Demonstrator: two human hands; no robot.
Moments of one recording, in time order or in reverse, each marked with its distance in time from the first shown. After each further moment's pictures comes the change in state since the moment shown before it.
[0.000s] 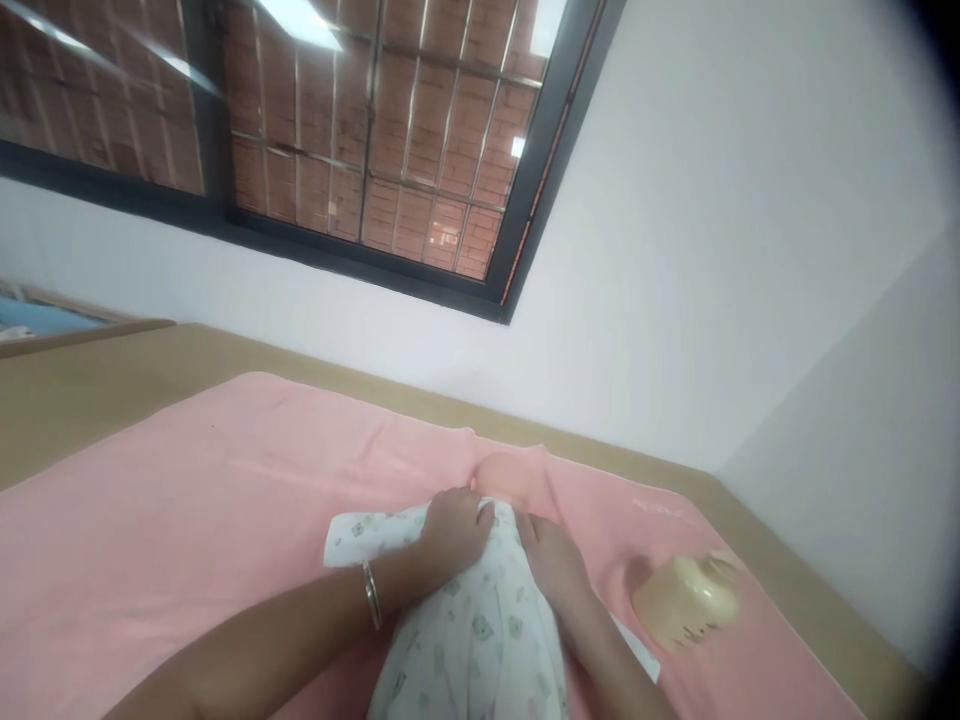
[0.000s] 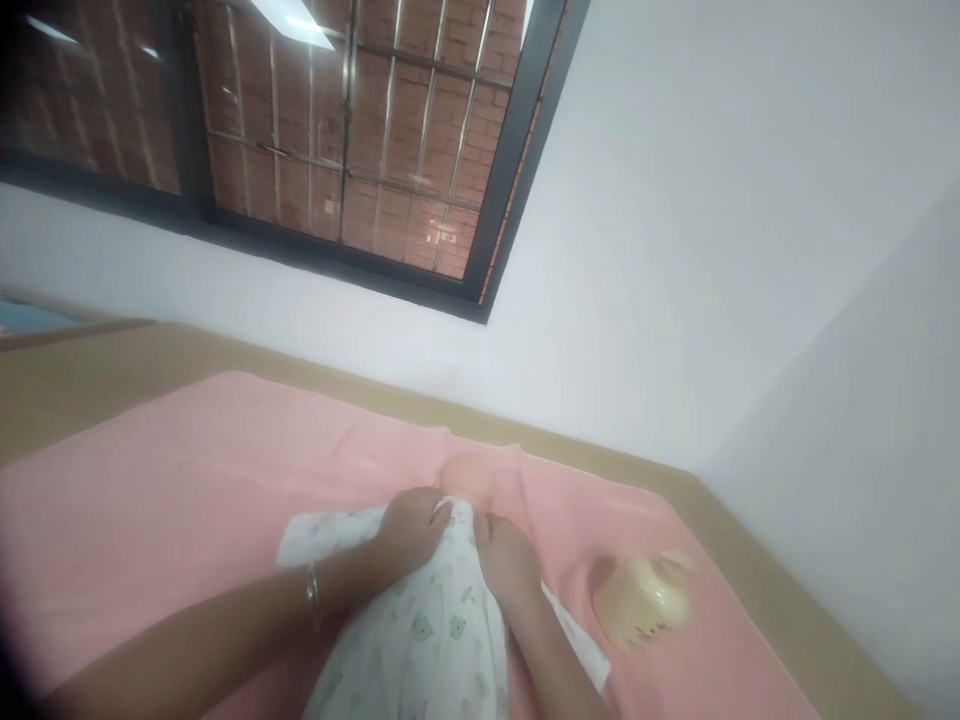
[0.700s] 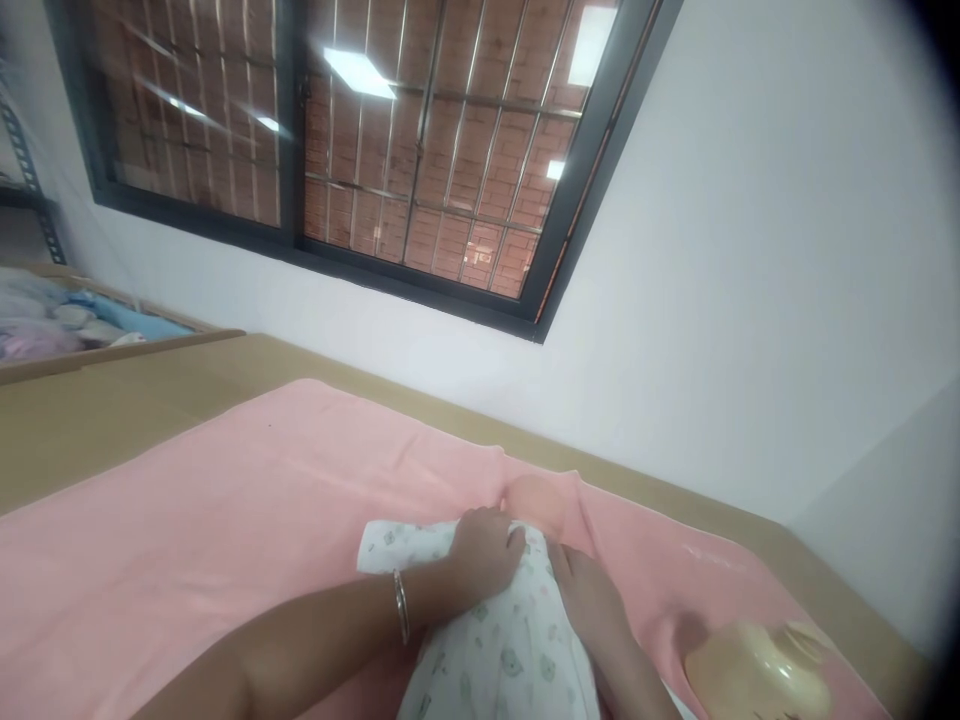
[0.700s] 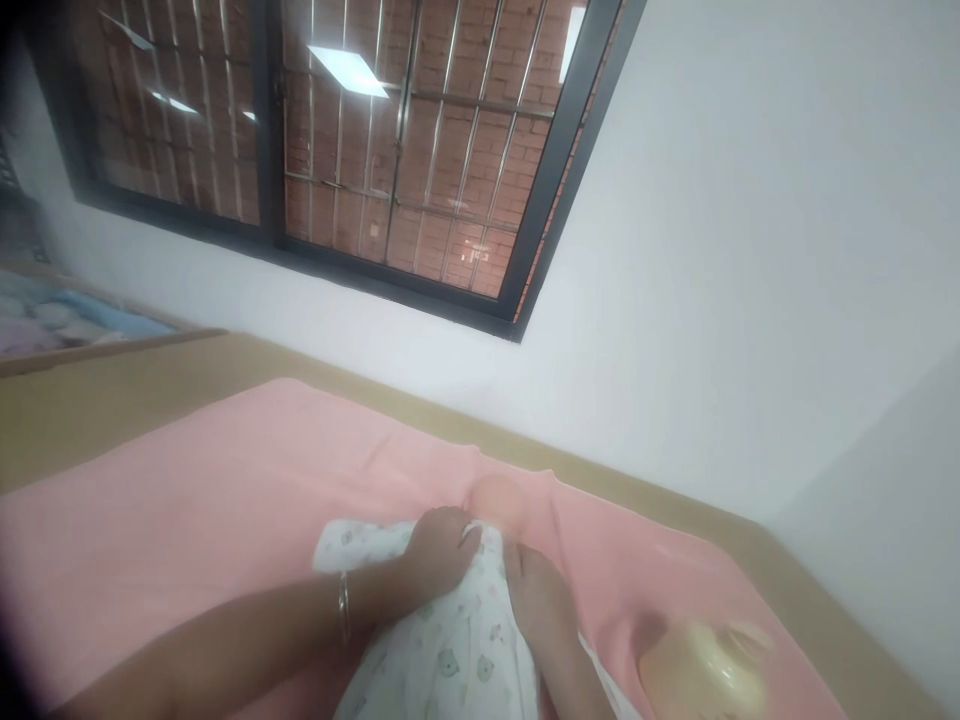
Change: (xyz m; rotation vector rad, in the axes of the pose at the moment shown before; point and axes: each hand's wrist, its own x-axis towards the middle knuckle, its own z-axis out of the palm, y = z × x) left_hand -0.008 0.001 -0.006 -0.044 -0.011 -0.016; right_hand -0.006 -0.012 -0.004 -0.187 -0.043 -0.104
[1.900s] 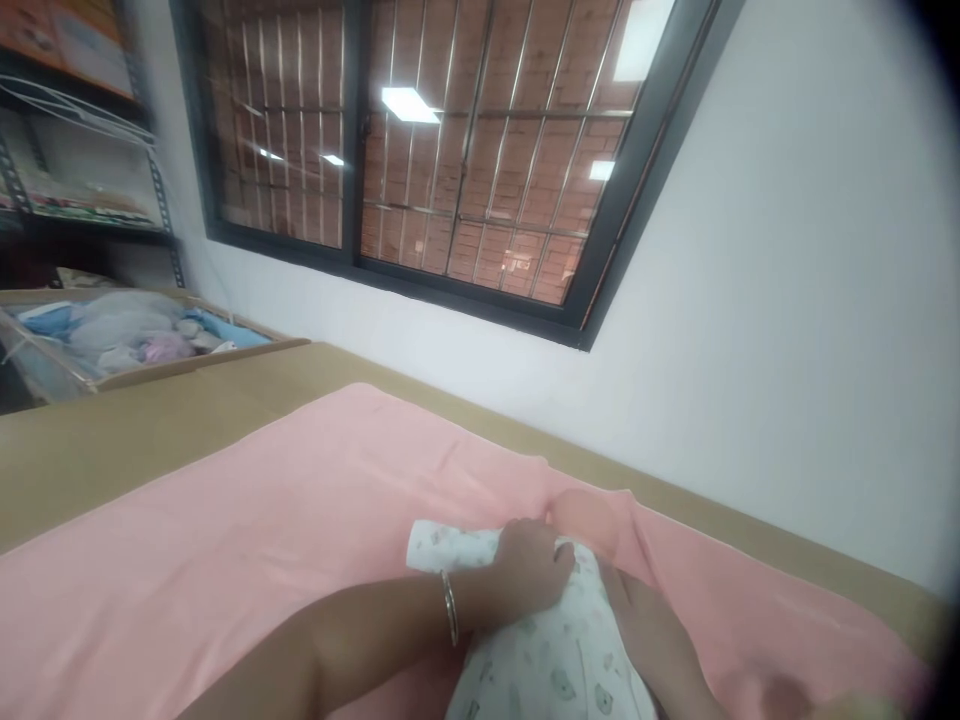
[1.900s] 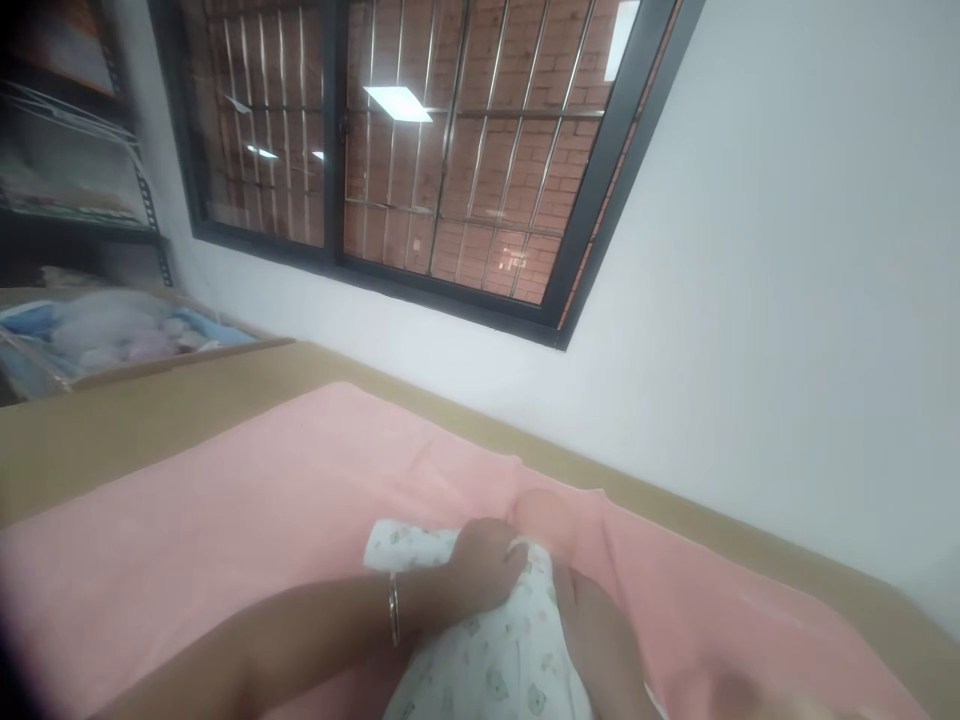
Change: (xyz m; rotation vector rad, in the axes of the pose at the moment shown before) left_hand -0.004 -0.006 0.010 0.029 -0.021 -0.003; right_hand 0.001 0.004 0.009 0.102 -0.022 0.092
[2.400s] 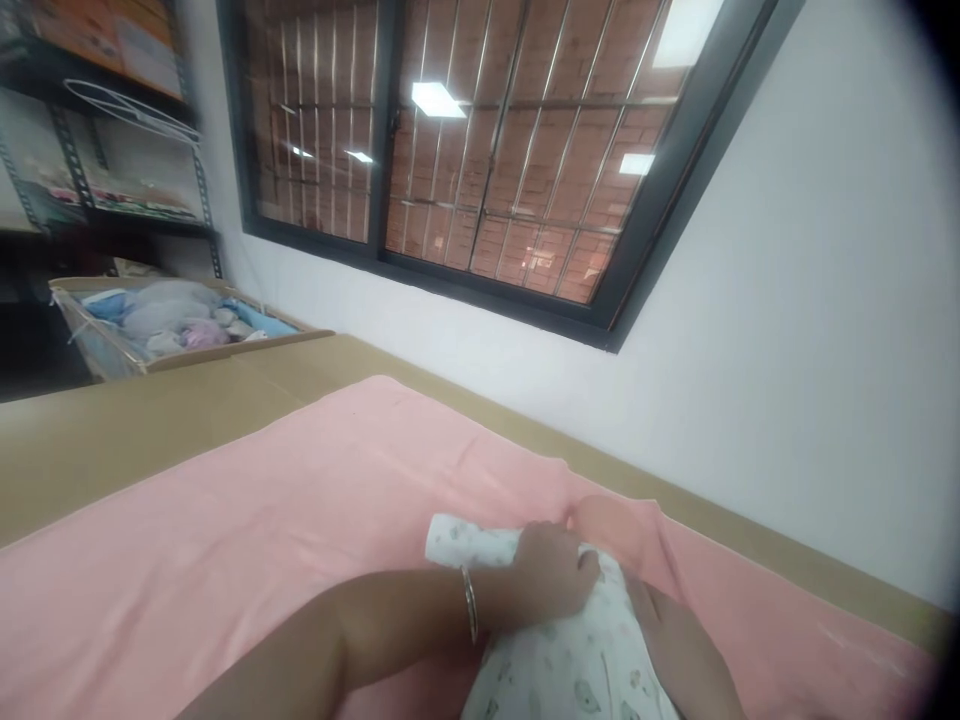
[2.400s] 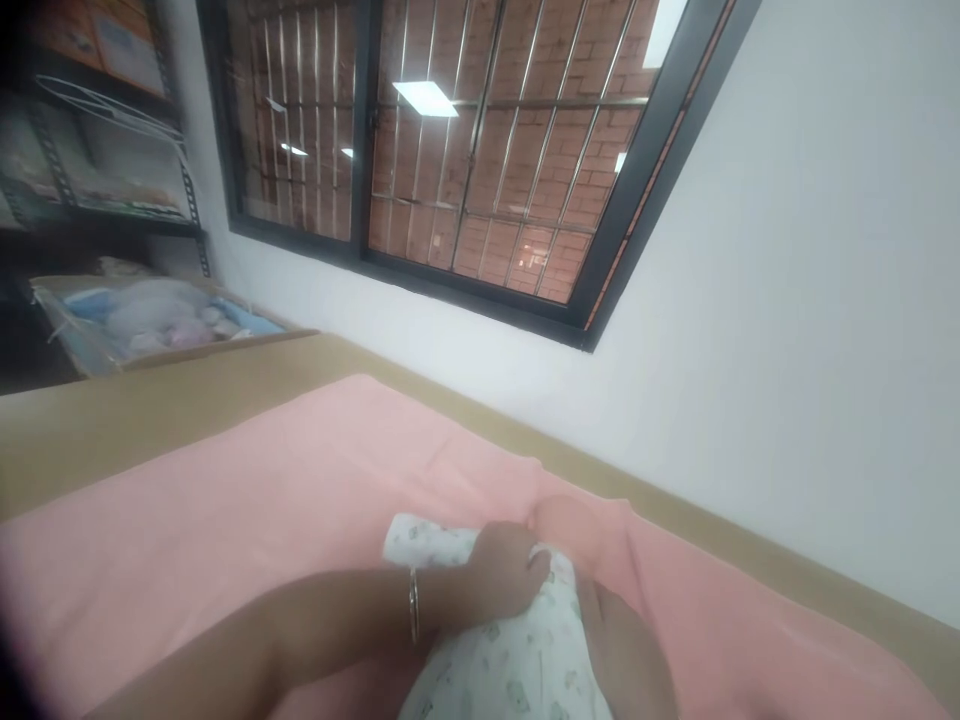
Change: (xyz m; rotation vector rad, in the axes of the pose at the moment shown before) left_hand -0.006 0.002 -0.008 0.016 -0.015 0.049; right_hand 0.002 0.009 0.007 0.018 0.049 -0.075
